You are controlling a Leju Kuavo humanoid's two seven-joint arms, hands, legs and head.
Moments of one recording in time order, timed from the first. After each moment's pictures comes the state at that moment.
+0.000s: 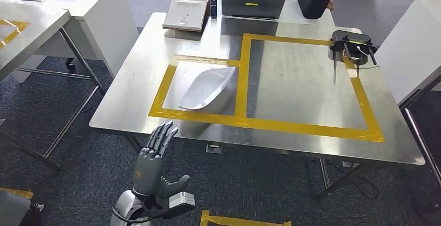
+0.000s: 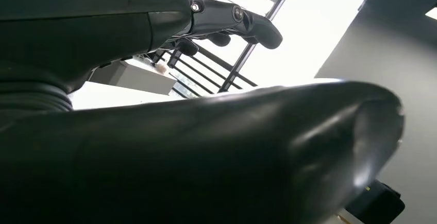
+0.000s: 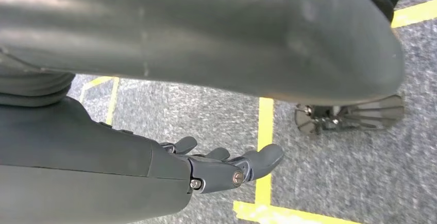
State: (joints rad) left arm 0.04 -0.08 -0.30 -1.31 -1.14 0.70 -0.61; right arm -0.05 0.15 -0.58 -0.17 0.52 0.06 0.04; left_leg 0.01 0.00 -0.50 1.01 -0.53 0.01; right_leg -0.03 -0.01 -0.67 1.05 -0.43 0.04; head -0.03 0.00
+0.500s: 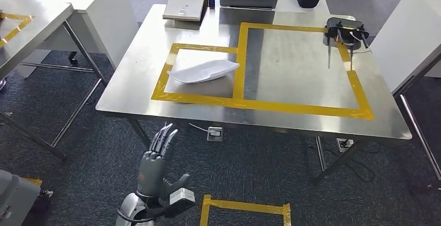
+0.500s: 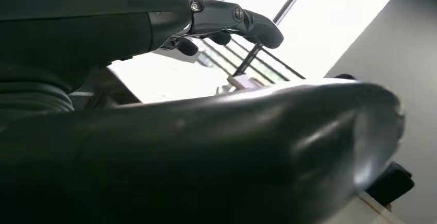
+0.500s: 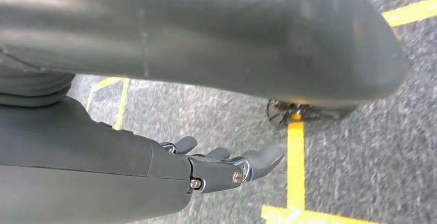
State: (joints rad) left arm 0.04 -0.10 -0.30 -1.23 -0.97 0.70 -0.59; right arm -0.06 0.14 -0.58 -0.17 0.53 0.06 0.04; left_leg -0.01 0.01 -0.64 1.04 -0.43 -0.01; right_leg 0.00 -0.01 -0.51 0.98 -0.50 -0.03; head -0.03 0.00
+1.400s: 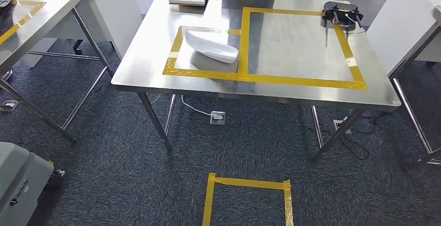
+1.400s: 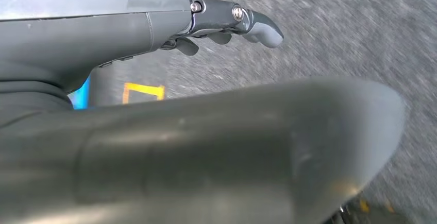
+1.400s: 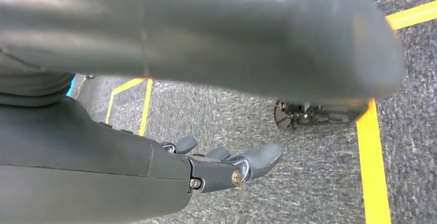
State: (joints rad) left arm -0.03 -0.05 0.26 -0.22 -0.38 0.29 0.15; right arm -0.06 0.12 -0.62 -0.17 0.56 0.06 0.09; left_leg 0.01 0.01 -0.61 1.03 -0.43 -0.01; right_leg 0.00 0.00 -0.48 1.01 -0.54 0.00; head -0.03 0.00
